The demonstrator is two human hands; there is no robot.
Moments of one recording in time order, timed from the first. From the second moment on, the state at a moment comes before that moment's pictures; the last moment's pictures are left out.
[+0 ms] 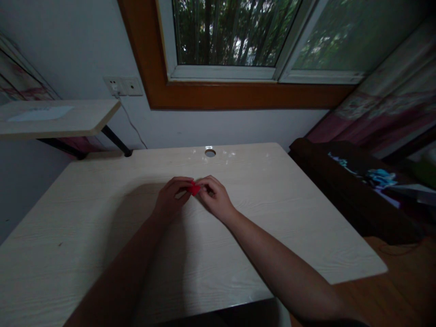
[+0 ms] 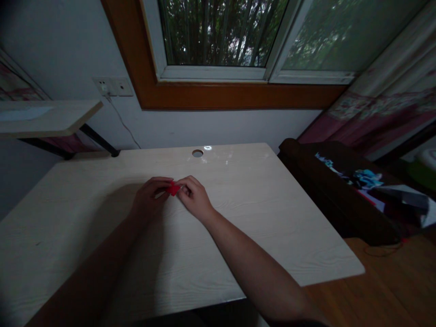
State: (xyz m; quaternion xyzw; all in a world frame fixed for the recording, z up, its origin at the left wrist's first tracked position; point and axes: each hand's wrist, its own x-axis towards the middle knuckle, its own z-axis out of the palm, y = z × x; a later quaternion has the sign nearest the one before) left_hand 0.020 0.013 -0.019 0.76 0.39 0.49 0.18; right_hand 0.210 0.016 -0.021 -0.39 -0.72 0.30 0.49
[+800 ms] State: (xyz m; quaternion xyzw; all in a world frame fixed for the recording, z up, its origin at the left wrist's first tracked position) left_hand 0.020 0.013 -0.023 0.74 0.39 0.49 0.23; right_hand 0.209 0.017 -0.029 -0.37 -0.72 0.29 0.51
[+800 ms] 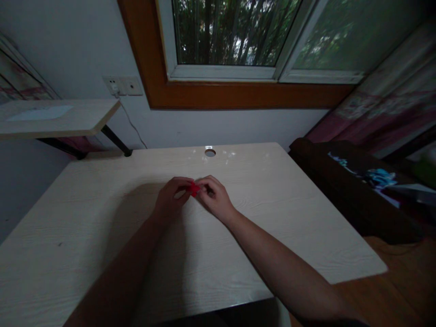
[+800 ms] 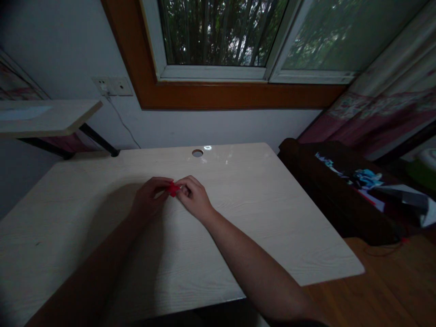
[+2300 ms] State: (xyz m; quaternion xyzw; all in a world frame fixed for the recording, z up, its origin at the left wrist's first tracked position) left_hand 0.018 0.017 -0.023 0.73 0.33 0.51 0.30; right_hand 0.209 0.015 -0.022 -0.38 -0.70 0.31 0.51
